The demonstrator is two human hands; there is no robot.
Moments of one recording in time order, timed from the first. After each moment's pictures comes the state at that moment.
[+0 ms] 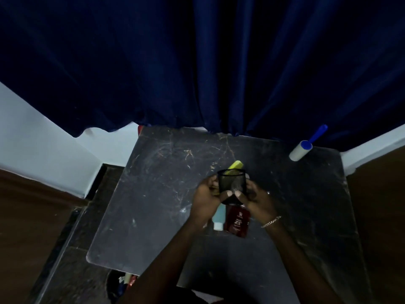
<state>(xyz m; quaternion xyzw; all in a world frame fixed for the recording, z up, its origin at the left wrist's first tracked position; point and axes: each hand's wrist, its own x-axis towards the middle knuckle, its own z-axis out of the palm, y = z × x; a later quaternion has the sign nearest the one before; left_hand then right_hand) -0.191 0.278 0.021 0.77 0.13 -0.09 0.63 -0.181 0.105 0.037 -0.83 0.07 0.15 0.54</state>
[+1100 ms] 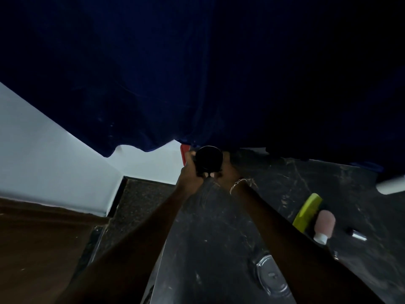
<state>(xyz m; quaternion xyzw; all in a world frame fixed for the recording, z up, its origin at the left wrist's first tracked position) -0.009 0.586 -0.033 0.84 0.13 -0.13 0.51 0.026 0.439 -0.026 -0.89 0.00 0.23 0.39</state>
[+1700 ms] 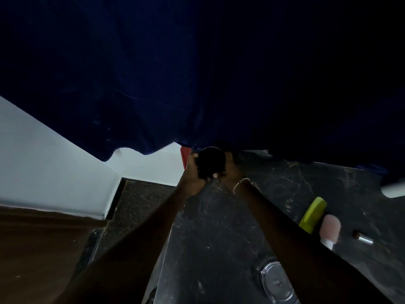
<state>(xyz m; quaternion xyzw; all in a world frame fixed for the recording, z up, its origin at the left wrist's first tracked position) 0.011 0.592 -0.049 0.84 0.10 -0.15 0.51 0.043 0.434 -0.043 -0.88 0.02 0.23 0.42</state>
